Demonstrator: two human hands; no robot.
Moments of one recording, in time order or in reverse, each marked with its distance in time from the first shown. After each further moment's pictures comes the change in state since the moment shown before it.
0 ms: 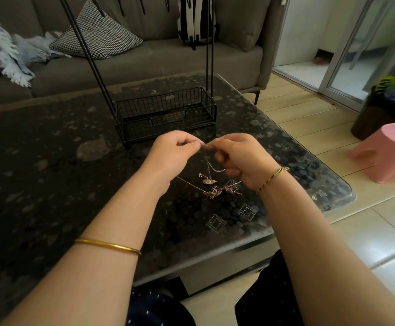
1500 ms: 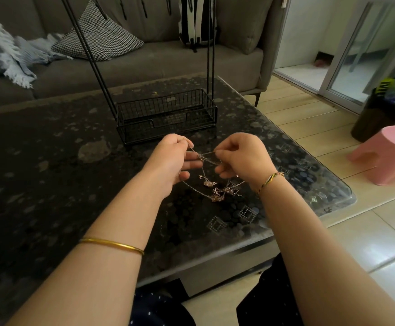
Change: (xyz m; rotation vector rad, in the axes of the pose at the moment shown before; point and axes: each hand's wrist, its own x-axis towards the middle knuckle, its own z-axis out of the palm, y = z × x) left_hand 0.005 -0.004 0.003 -0.273 0.040 -0.234; right_hand 0.001 0.007 -0.003 -0.278 0.134 -0.154
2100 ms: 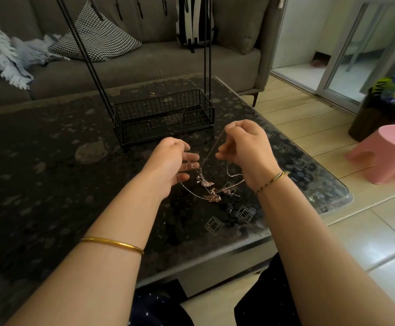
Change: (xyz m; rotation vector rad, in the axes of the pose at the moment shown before) left_hand 0.004 -0.002 0.005 0.011 0.015 -0.023; right_hand 0.001 -0.010 -0.001 0.479 0.164 -0.001
